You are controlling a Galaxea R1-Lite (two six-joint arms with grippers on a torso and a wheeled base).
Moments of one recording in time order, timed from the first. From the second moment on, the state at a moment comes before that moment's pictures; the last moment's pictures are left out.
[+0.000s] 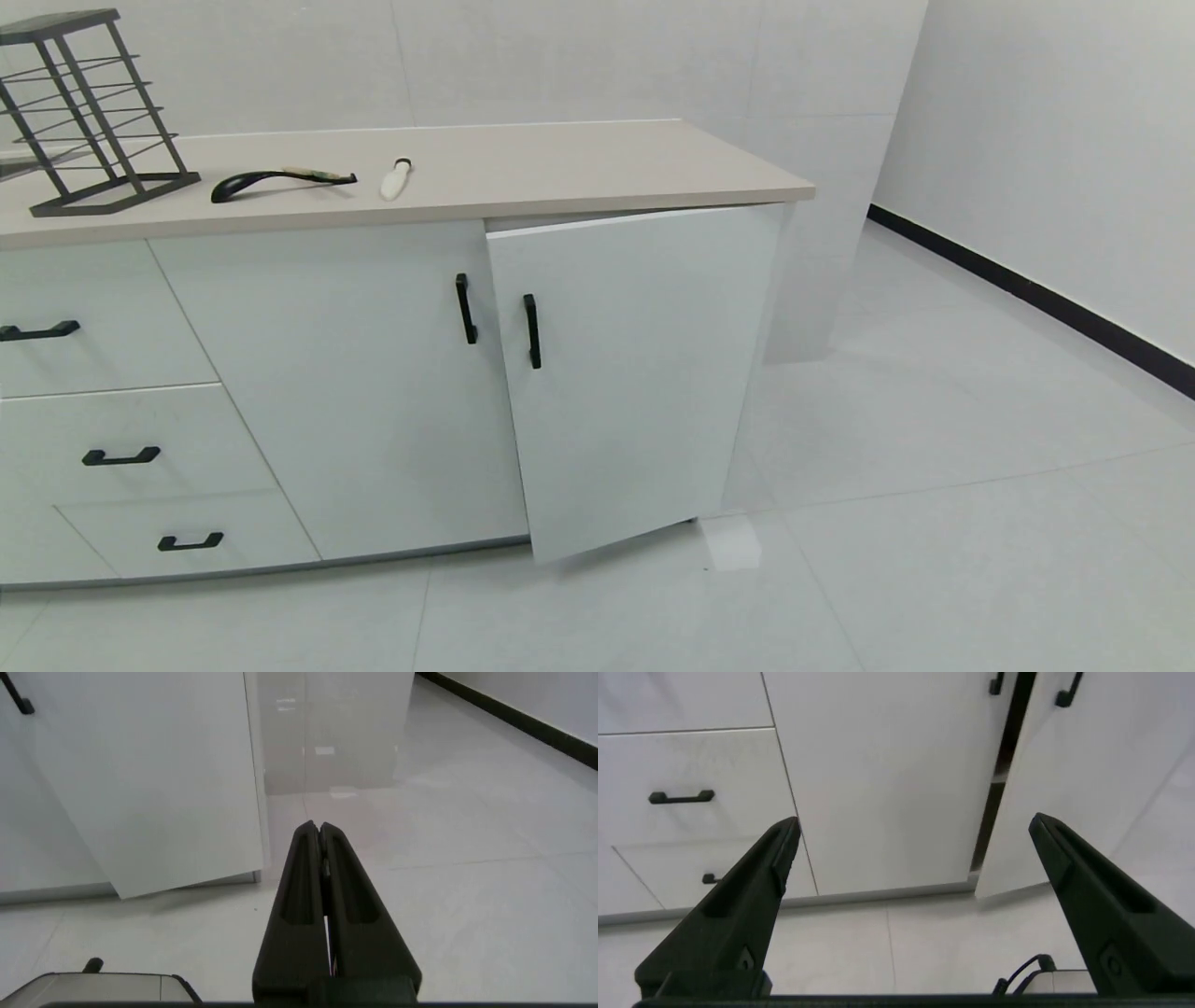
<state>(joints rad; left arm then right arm) 0.00 0.00 0.00 0.00 -0.02 0.00 0.00 0.02 0.00 0.01 0.04 0.01</state>
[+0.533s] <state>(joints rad) 0.00 0.00 0.00 0.00 -0.02 0.01 0.00 0.00 0.00 0.01 0.04 0.01</state>
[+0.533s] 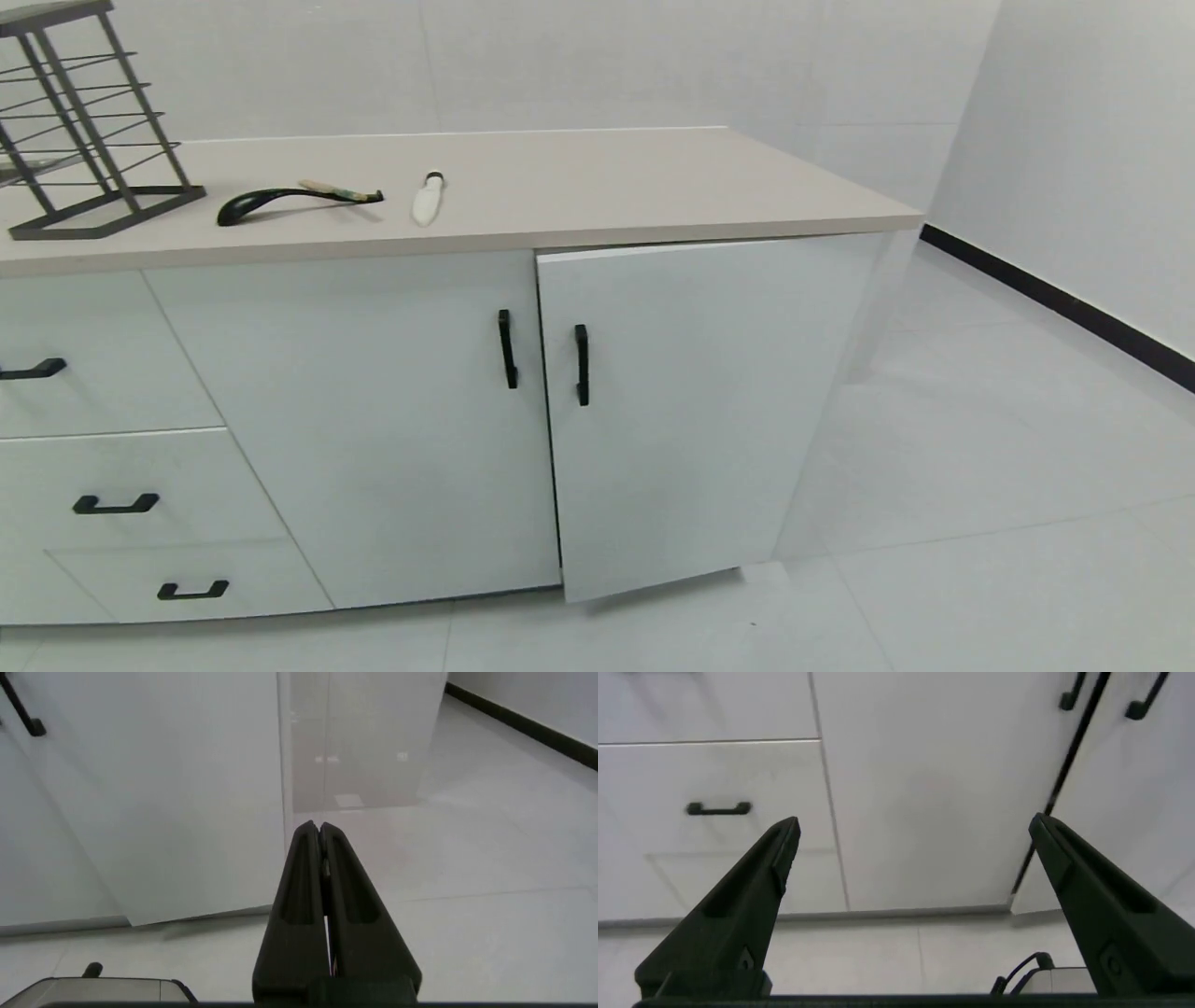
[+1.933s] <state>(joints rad) 0.00 0.00 0.00 0.00 -0.02 0.01 0.00 0.00 0.00 0.01 0.04 0.01</state>
